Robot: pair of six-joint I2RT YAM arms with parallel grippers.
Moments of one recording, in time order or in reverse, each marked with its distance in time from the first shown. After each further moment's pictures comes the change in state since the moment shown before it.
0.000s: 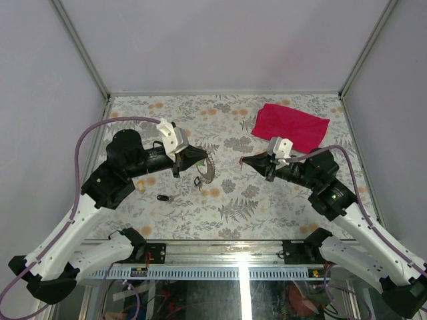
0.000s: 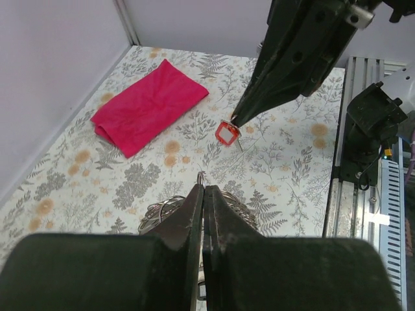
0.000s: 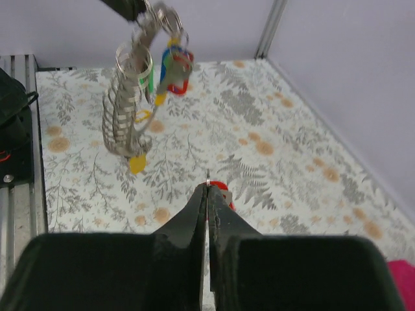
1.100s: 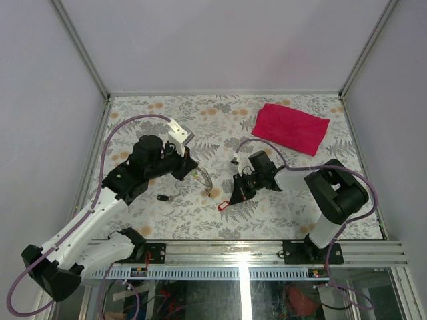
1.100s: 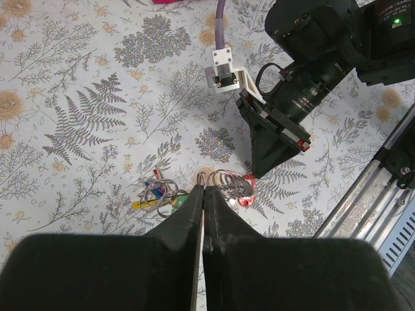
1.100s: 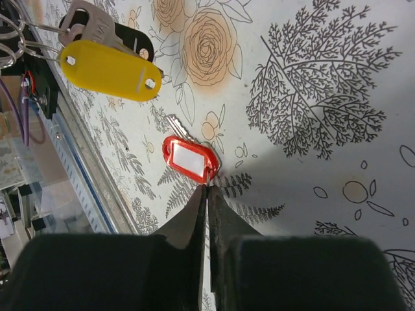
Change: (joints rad) left arm 0.051 0.069 -0.182 -0.104 -0.281 -0.227; right arm -0.048 0.939 -0.053 0.030 -0.242 0.491
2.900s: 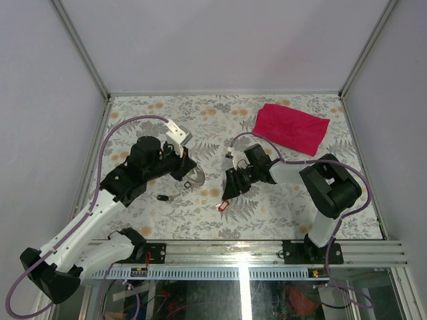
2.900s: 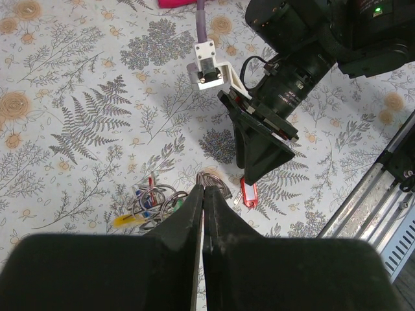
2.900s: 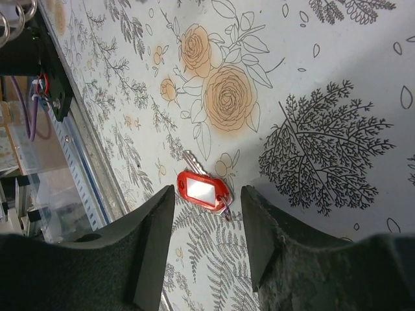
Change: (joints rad) left arm 0.000 -0.024 -0.008 0.000 -0.015 0.000; right arm -0.003 0.070 0.123 -0.046 -0.051 -0.073
